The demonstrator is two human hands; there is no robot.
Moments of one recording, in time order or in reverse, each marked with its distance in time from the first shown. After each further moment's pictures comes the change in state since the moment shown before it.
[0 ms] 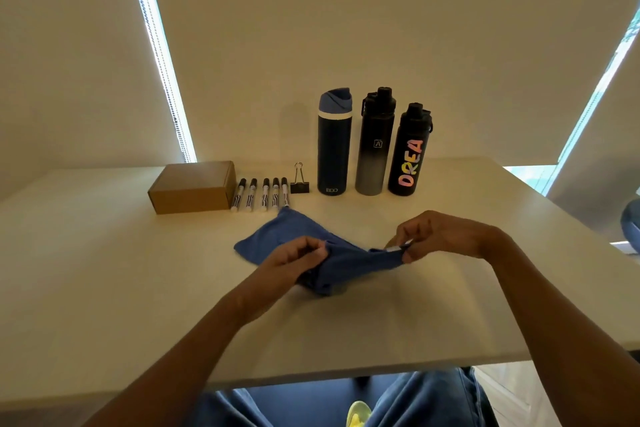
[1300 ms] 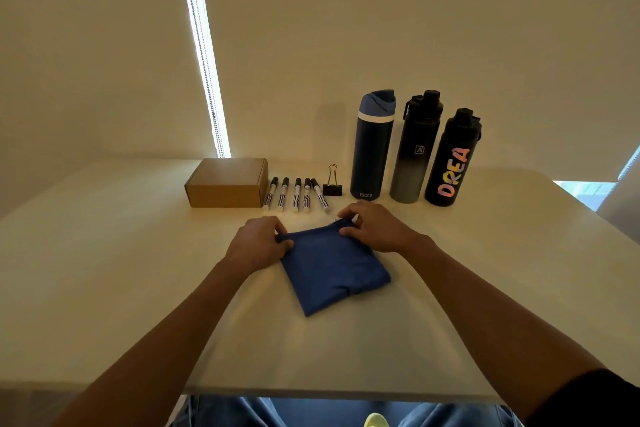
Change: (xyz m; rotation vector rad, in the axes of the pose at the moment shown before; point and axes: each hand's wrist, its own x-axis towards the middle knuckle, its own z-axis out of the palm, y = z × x) left_hand 0.042 -0.018 -0.108 0.933 0.418 -0.305; right_hand 0.182 -0.026 0.061 -0.358 0.334 -0.067
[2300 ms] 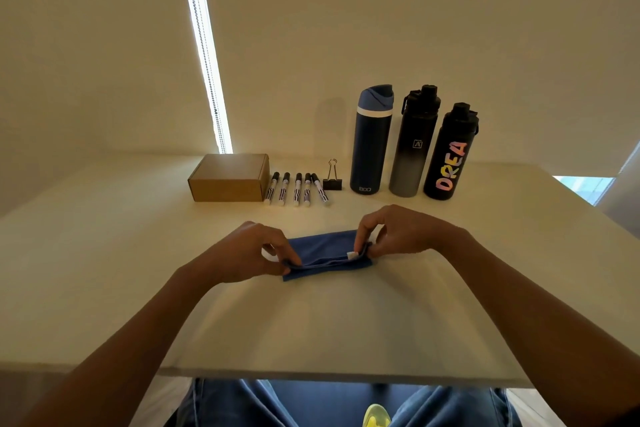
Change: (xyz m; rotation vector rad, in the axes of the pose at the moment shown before) left_hand -0.043 -0.026 -0.026 -0.097 -0.240 0.594; right_hand -0.058 -0.007 -0.045 0.056 -0.340 -0.156
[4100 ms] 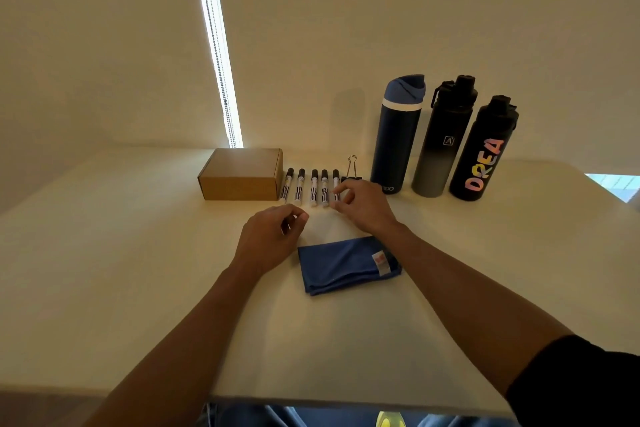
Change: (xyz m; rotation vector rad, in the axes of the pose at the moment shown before) left_hand 0.054 -0.063 0.035 0.084 0.601 -0.196; right_hand 0.146 -0.008 0.040 0.030 0.690 0.180
